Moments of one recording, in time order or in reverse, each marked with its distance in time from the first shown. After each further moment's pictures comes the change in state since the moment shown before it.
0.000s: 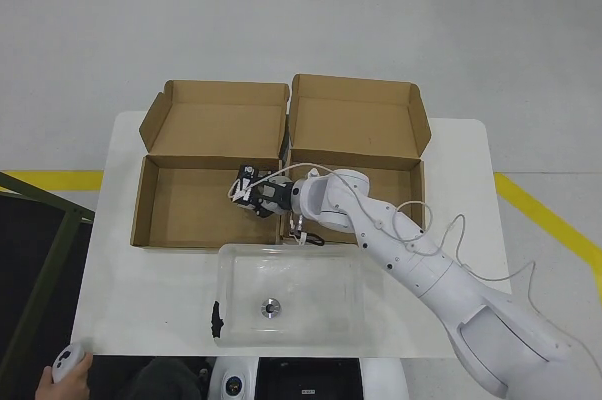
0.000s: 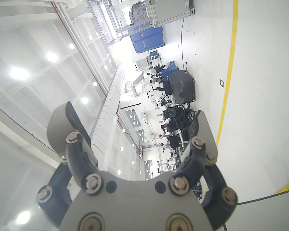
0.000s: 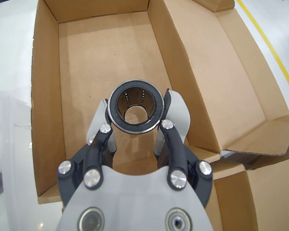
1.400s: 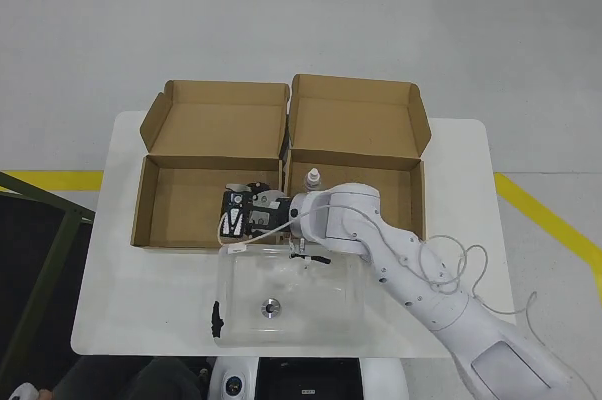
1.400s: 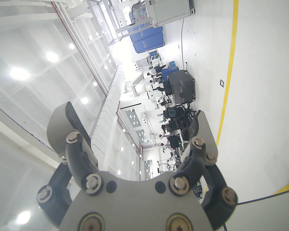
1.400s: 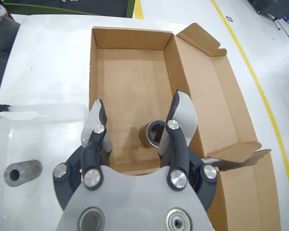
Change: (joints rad) left arm 0.000 0.000 0.000 0.000 0.000 0.000 0.000; right arm -0.206 0.055 0.167 -0.478 -0.091 -0.131 0.208
